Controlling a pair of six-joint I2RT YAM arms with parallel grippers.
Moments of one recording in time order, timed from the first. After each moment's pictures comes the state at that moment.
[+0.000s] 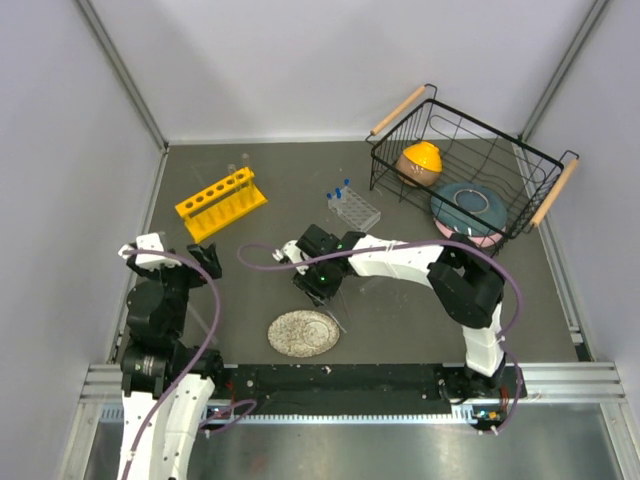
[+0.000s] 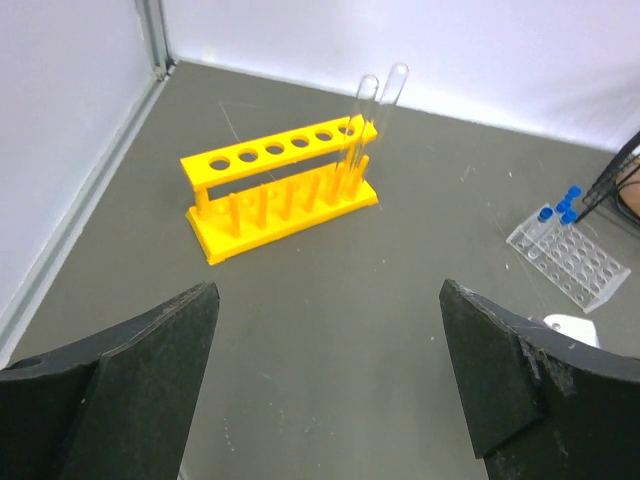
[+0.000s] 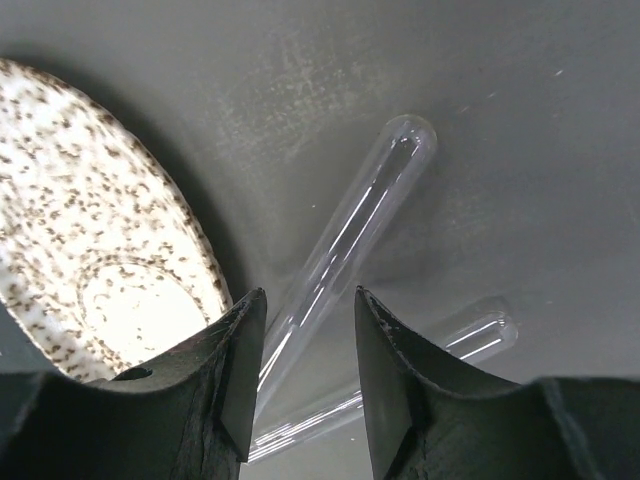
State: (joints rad) left arm -0.08 0.27 0.64 -0.43 -0.13 -0.20; right arm 1.00 1.93 1.36 -0.55 -0.20 -0.07
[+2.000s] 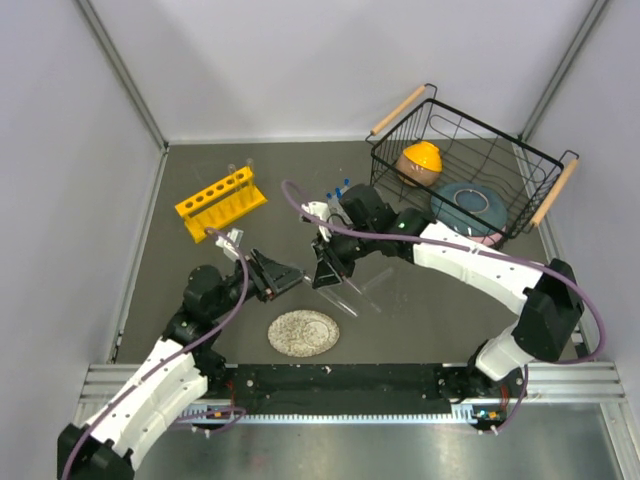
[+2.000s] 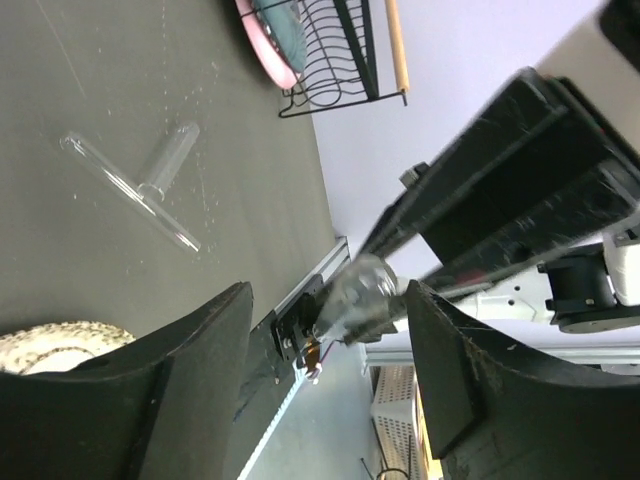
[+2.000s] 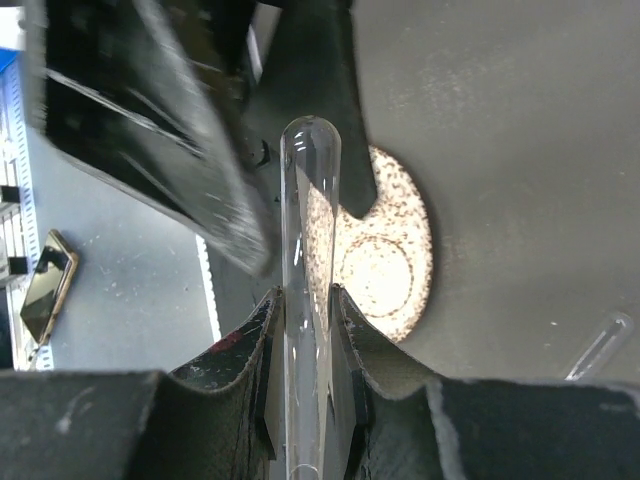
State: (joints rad) left arm -0.42 0.51 0.30 0.14 0.50 -1.21; right arm 0.87 1.53 1.31 -0.55 -0.65 0.06
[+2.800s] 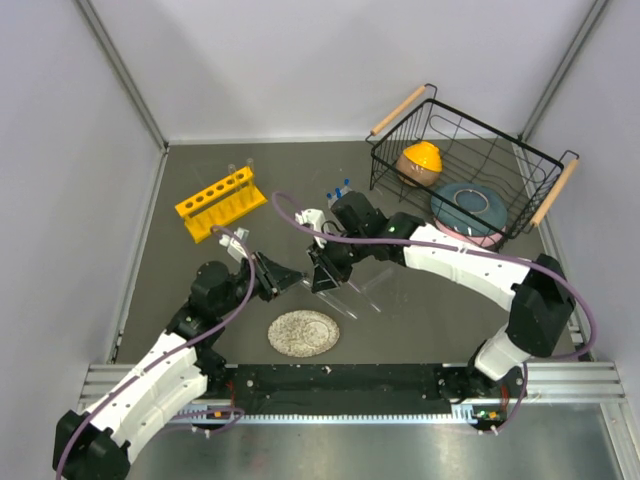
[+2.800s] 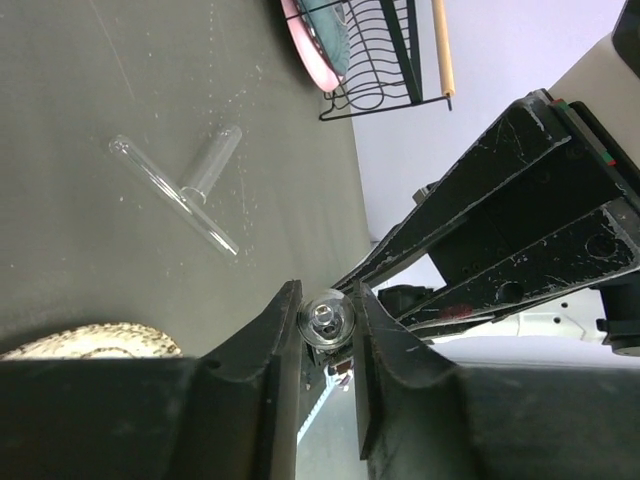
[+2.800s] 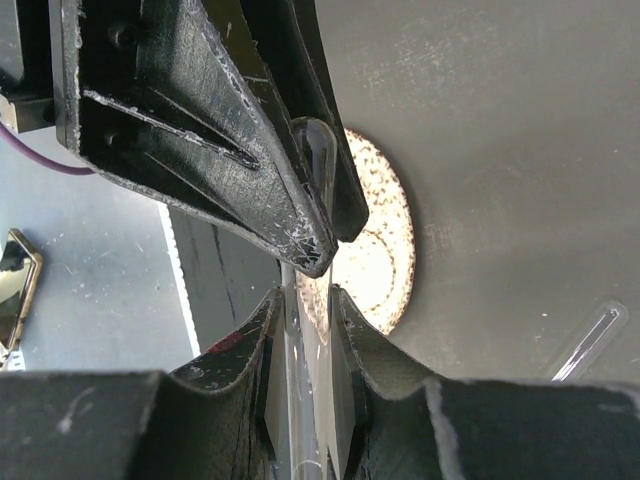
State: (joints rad) left arm -0.49 0.61 0.31 0.14 0.40 -1.15; right arm 0.91 1.57 1.30 -0.55 -0.58 0.05
